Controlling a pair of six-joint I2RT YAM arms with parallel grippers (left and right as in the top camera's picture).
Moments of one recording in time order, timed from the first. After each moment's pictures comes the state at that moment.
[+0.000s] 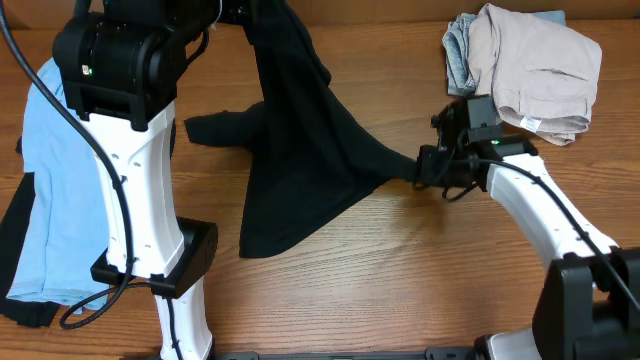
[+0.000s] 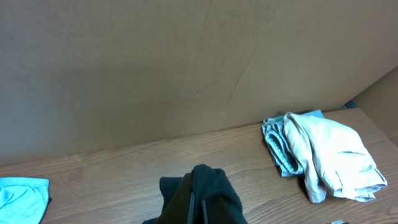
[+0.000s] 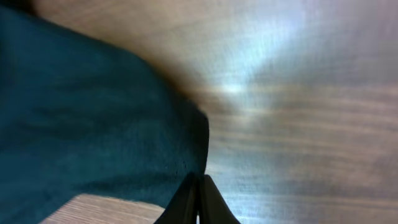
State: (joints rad) left arm -0.24 2.13 3.11 -1.40 0.11 -0.16; right arm 0.14 1.65 1.09 -0.69 -0.25 0.27
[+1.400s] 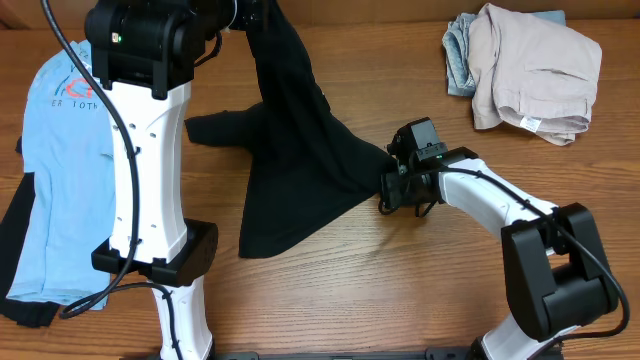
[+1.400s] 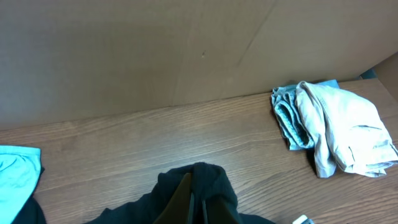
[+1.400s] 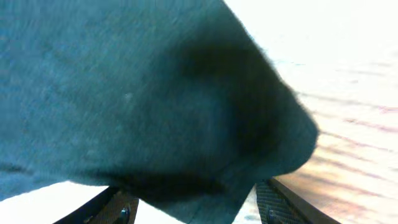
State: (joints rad) left arm -0.24 2.13 2.93 -1.39 0.12 -0.16; right arm 0.32 1.81 1.03 -0.54 -0.09 0.15
